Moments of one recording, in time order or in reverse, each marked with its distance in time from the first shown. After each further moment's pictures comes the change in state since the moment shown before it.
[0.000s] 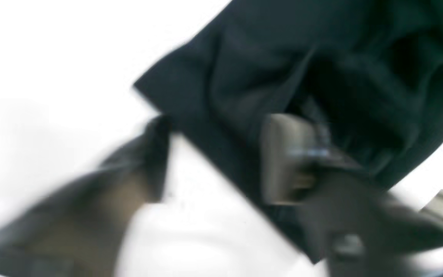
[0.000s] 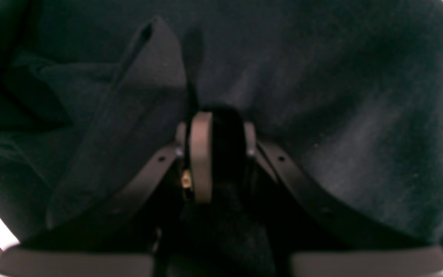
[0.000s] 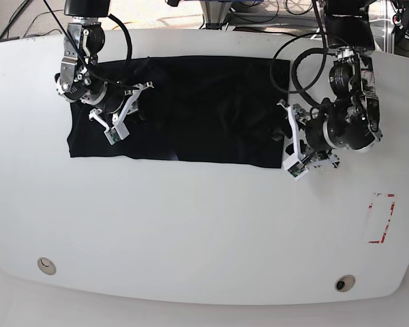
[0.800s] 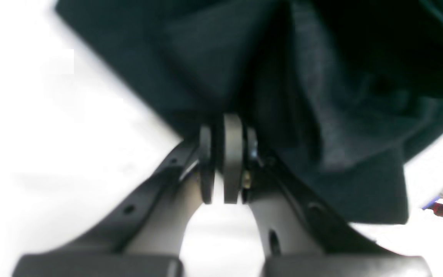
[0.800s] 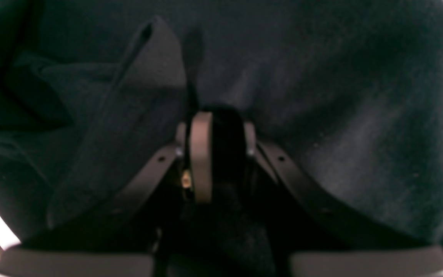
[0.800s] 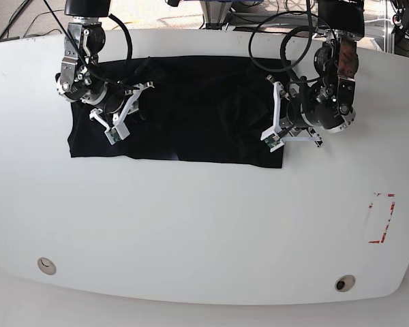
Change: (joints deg) left arm 6.0 1.4 10.2 -0.4 14.2 0.0 -4.1; right arm 0.0 -0.1 0.0 0.0 0.2 0.0 0.0
